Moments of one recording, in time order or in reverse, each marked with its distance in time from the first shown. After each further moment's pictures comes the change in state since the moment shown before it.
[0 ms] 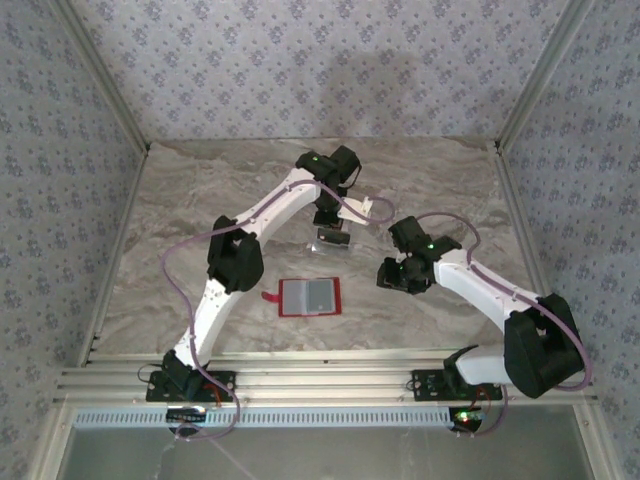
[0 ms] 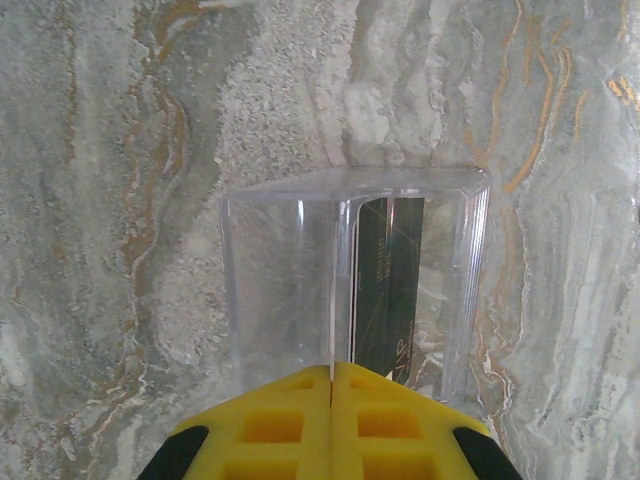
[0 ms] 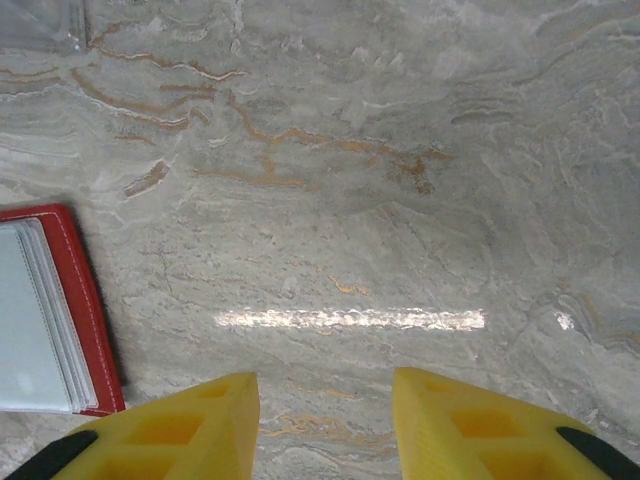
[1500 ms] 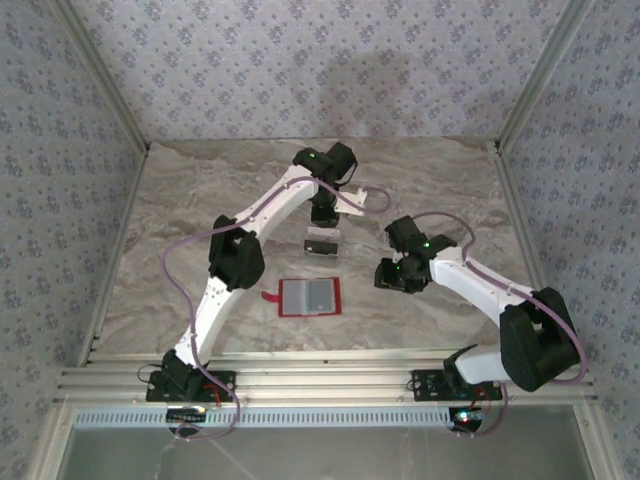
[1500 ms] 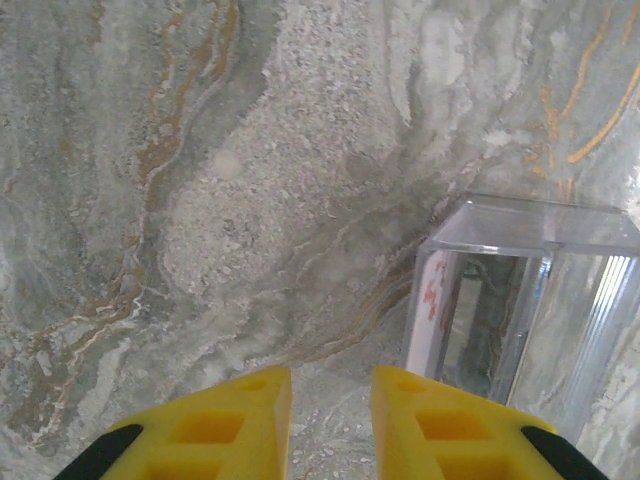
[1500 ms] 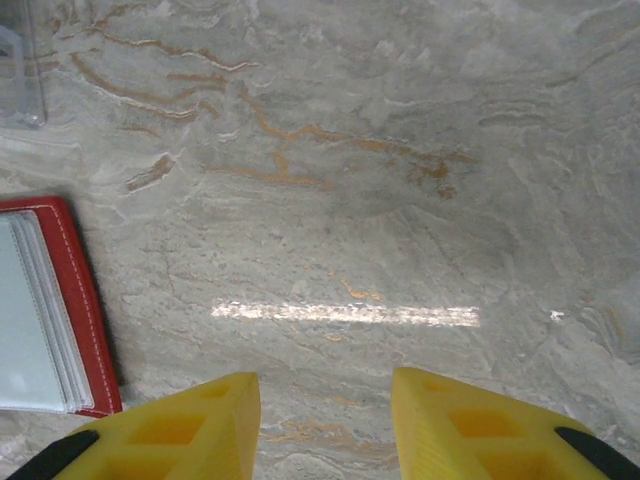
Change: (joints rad) left arm 0.024 0.034 0.066 -0.027 -0.075 -0.180; right arm 0.023 0.041 0.016 0.009 -0.005 -0.014
